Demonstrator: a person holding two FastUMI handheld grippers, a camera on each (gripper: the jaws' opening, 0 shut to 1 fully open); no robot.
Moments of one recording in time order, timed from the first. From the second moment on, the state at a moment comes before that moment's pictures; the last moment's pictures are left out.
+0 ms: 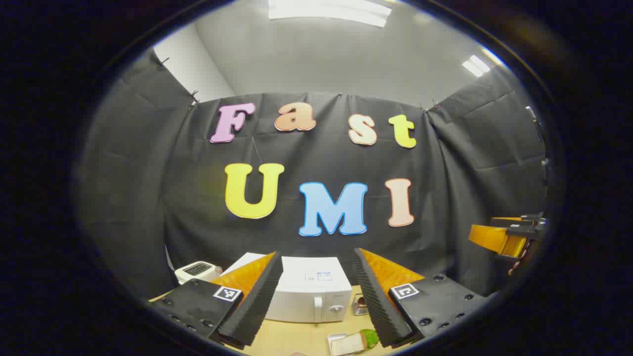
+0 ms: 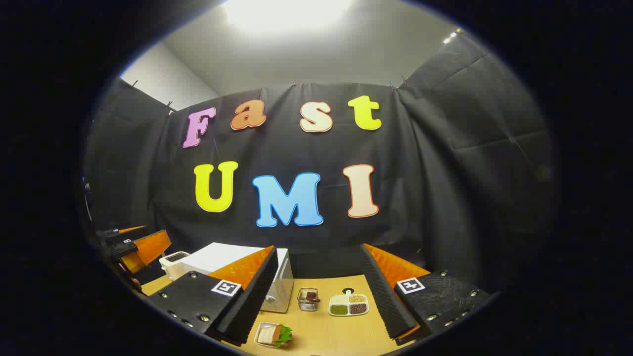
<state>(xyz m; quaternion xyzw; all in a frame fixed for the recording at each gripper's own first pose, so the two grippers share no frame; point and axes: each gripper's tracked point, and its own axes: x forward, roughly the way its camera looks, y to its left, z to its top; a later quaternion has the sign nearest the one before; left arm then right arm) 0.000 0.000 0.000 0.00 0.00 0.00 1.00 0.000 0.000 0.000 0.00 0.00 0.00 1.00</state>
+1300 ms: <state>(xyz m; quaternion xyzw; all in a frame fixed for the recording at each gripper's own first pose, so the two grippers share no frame) 0.107 0.024 -0.214 -0.04 0.11 -0.07 0.99 0.040 0.035 -0.055 -0.03 0.03 -0.07 1.00</state>
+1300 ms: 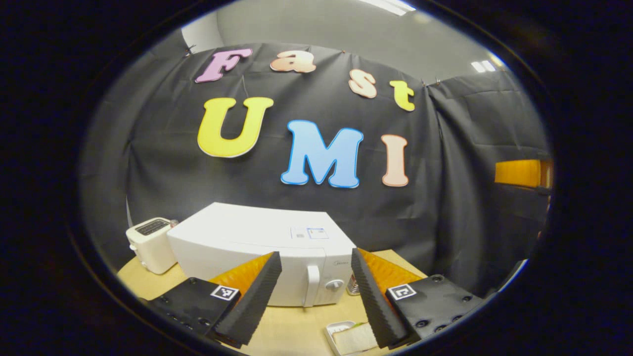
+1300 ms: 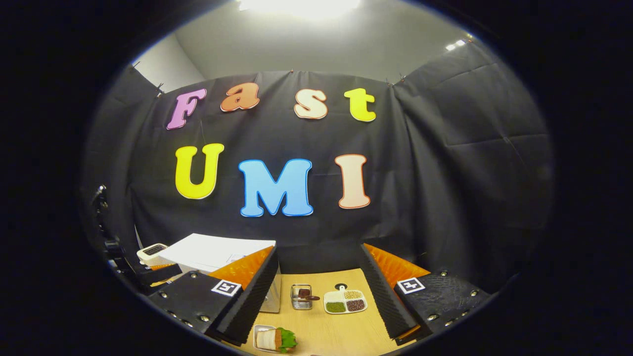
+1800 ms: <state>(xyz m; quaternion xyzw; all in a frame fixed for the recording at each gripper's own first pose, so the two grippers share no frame) 0.187 -0.002 -0.360 -0.02 0.23 -0.06 0.97 0.083 0.003 -0.101 -0.03 0.09 -0.04 0.99</state>
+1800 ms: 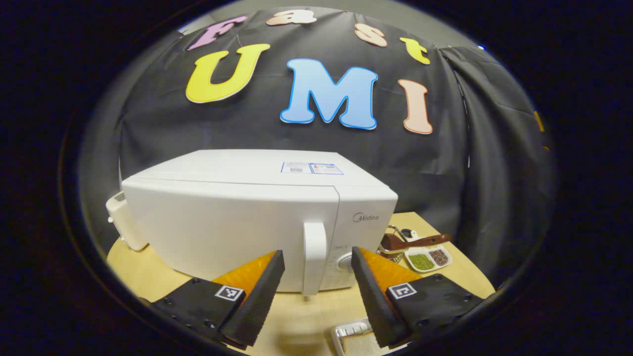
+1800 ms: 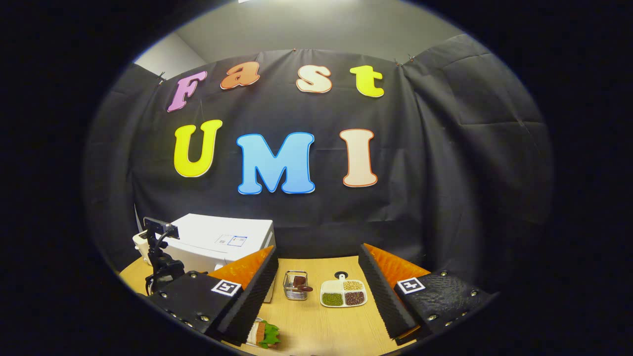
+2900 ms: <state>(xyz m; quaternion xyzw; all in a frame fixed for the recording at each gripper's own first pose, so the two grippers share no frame) 0.067 0.034 -0.361 0.03 0.29 -0.13 0.95 0.084 0.043 -0.123 -0.02 0.12 -0.01 0.99</state>
